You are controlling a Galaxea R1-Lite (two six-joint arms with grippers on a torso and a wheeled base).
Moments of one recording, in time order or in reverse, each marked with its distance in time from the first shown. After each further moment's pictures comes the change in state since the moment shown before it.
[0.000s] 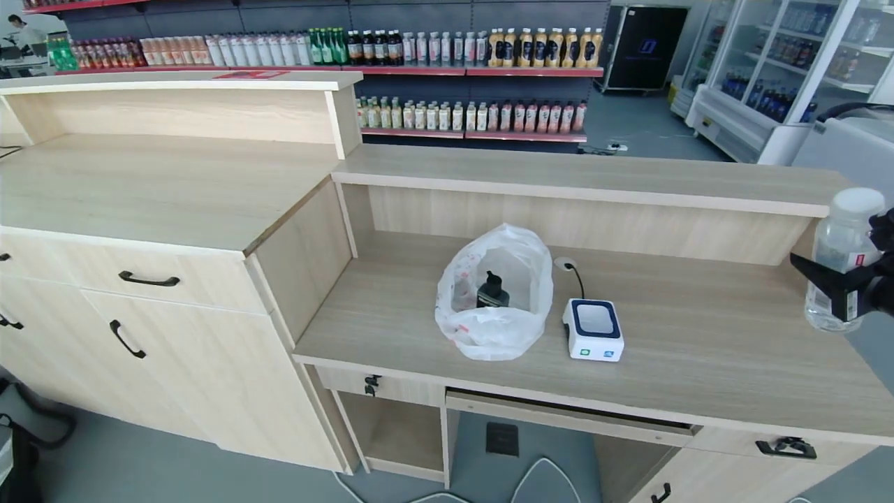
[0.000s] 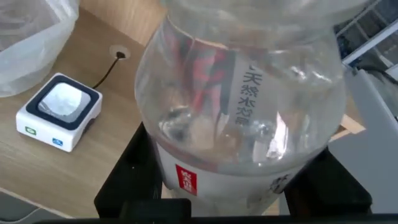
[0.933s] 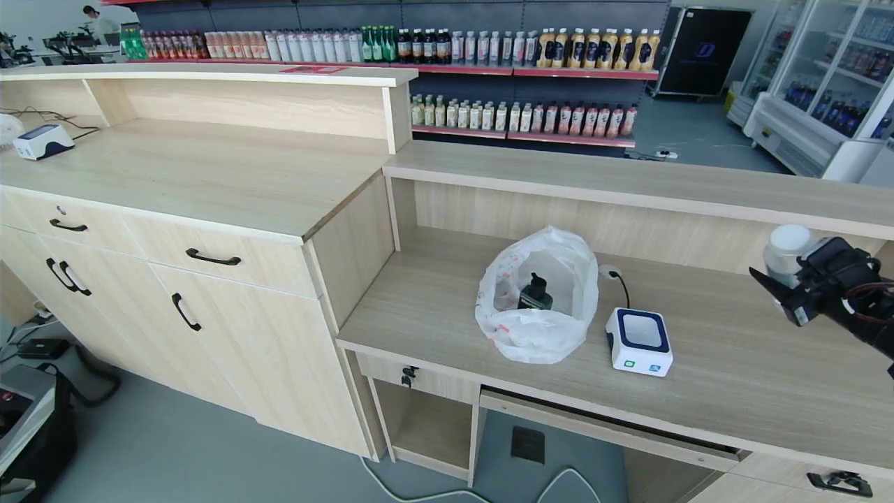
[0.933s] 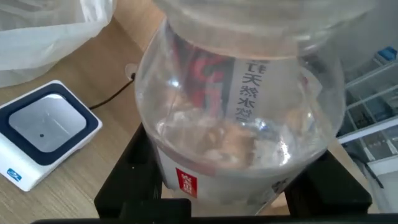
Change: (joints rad) left arm 0.000 0.000 0.000 0.000 0.000 0.000; right arm -0.027 0.370 -0.081 -0.342 0.141 -0.243
